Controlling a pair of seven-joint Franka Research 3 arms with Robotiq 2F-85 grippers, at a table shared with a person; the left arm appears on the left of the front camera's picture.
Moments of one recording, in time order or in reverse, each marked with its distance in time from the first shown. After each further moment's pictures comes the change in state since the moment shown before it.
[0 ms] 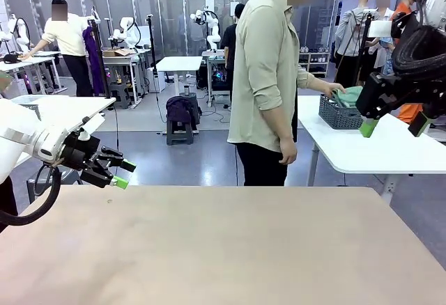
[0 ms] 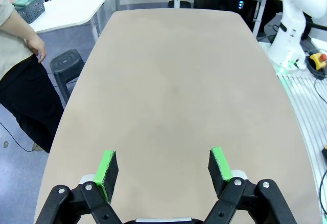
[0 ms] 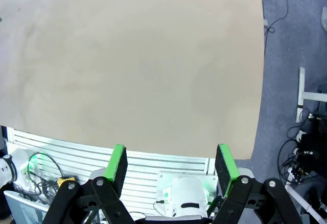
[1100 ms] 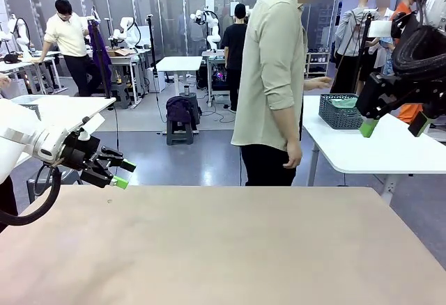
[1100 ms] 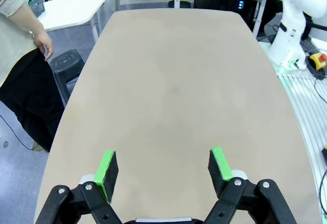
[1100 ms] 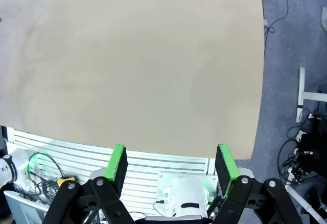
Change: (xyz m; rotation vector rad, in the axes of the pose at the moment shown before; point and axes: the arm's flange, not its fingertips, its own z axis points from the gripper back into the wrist) left arm 0.000 0.000 0.000 0.000 0.000 0.000; right arm 0.000 0.000 0.000 0.000 0.000 0.000
